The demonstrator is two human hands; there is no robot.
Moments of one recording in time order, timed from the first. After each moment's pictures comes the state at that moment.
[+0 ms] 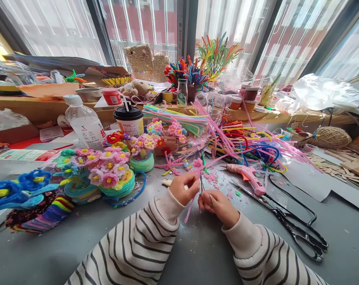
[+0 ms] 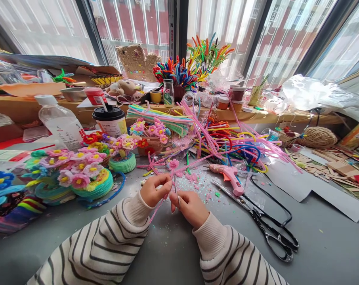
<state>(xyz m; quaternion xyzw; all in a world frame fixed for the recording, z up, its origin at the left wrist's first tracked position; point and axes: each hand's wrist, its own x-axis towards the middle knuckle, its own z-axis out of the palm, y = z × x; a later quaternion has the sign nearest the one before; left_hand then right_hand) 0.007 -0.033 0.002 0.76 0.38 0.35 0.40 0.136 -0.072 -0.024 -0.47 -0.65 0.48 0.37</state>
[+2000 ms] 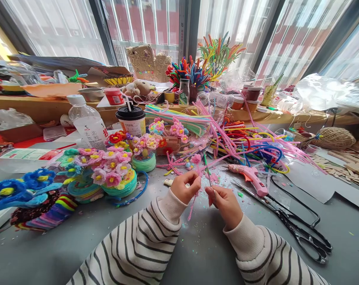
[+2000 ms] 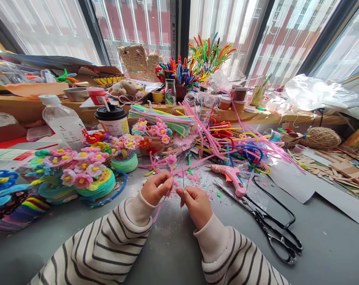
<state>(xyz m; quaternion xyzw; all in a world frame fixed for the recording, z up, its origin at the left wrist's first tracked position) 0.007 -0.033 -0.001 0.71 0.37 0.39 0.44 0.135 -0.074 -0.023 -0.55 -0.60 0.38 0.45</state>
